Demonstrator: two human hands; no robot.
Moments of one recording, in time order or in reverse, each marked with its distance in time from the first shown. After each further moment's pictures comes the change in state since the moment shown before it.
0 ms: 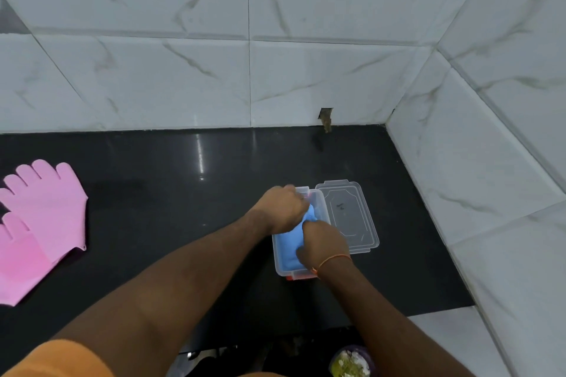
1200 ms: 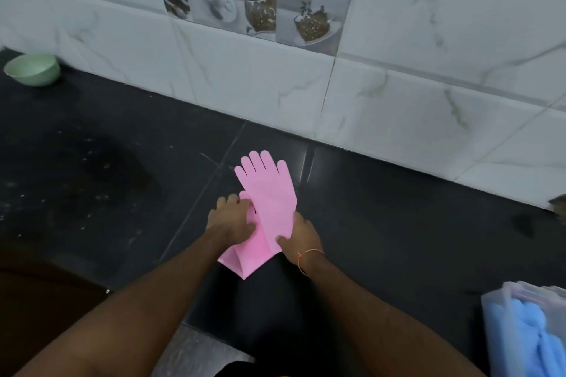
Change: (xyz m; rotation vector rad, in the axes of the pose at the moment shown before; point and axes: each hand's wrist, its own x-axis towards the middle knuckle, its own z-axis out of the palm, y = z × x) left_hand -0.447 -0.332 0.107 -0.499 -0.136 -1.110; right_hand 0.066 -0.480 0.113 0.357 -0.218 -0.252
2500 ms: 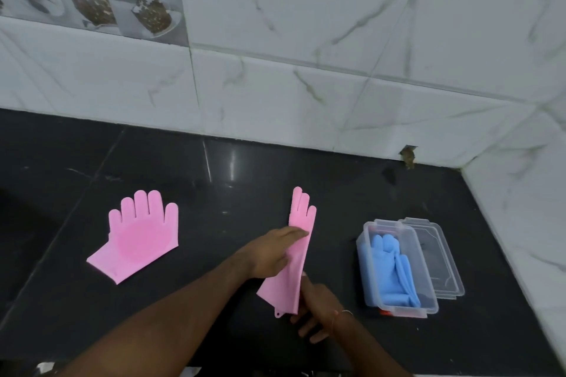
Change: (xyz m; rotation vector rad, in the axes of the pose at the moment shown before) left_hand -0.054 0.275 0.103 -0.192 -0.230 0.901; right_hand -0.165 0.241 -0.101 0.569 -0.276 0.635
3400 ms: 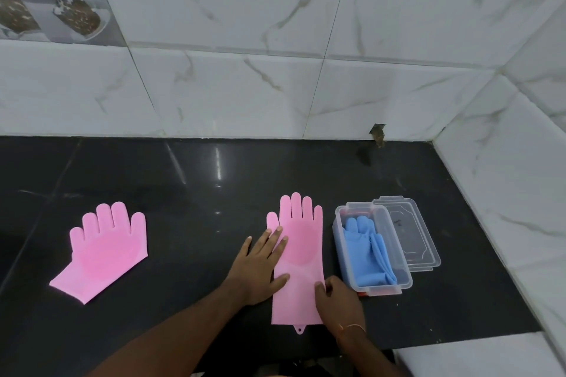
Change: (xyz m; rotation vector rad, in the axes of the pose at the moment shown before) left_hand 0.016 0.021 0.072 0.447 -0.077 -0.167; right_hand 0.025 0.087 -0.038 -0.182 0.641 -0.256
